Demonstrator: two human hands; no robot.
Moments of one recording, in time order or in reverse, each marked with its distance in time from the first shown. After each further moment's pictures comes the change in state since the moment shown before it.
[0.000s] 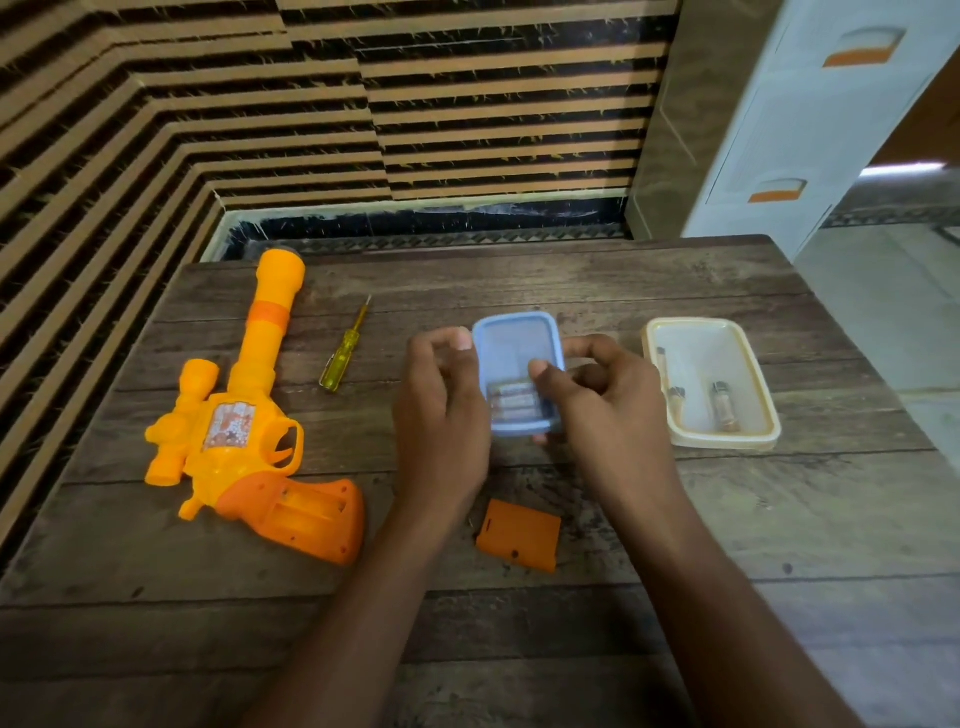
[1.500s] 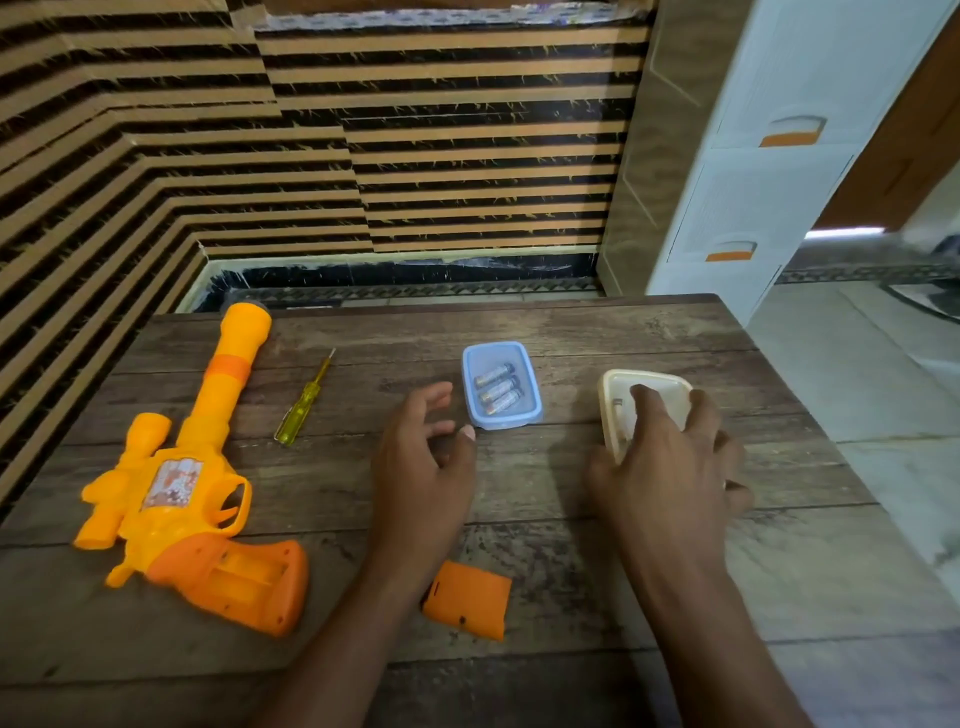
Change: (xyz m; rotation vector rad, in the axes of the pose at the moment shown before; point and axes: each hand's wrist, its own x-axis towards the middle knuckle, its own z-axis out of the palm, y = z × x) left_hand 0.001 -0.014 0.017 0.083 -0.123 0.020; right_hand 0.011 0.011 -0.056 -0.913 0.224 0.154
